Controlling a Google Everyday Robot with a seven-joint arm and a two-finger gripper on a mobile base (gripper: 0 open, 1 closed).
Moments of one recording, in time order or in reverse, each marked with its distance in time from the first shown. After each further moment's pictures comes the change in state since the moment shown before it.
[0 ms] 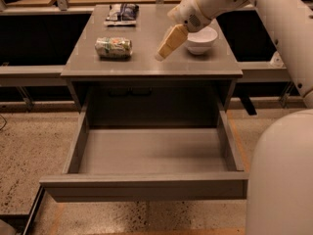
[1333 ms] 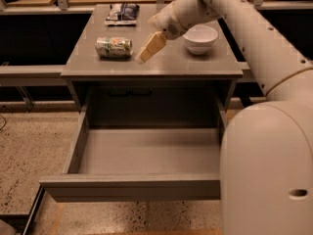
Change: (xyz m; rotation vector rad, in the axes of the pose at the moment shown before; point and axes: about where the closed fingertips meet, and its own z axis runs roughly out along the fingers) arm -0.016 -0.012 0.068 -0.055 -0.098 -0.002
